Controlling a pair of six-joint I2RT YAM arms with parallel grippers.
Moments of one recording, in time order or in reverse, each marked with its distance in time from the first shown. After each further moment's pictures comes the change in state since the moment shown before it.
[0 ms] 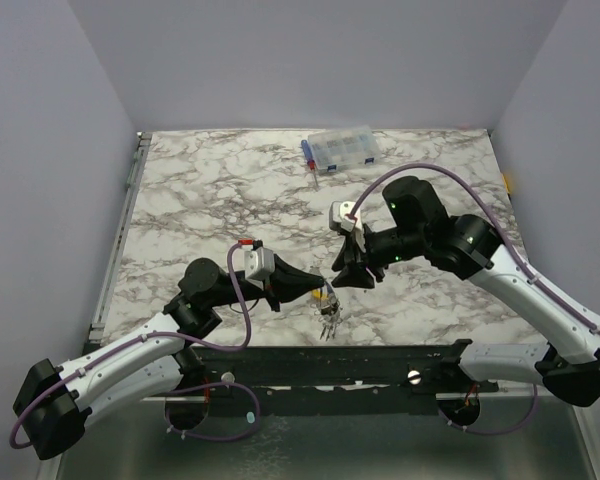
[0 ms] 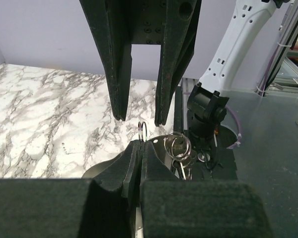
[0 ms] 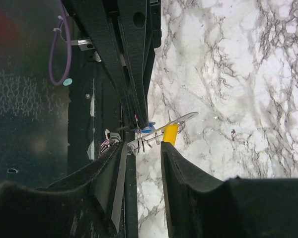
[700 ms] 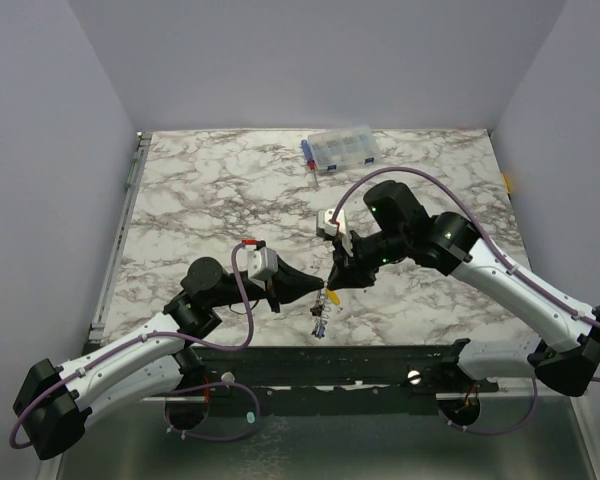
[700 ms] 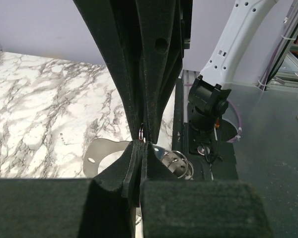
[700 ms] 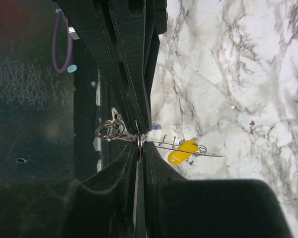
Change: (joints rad) left arm 0.000 0.000 0.000 -0.043 -0.003 0.008; right arm 0.025 0.072 -0.017 -0.020 -0.001 0.008
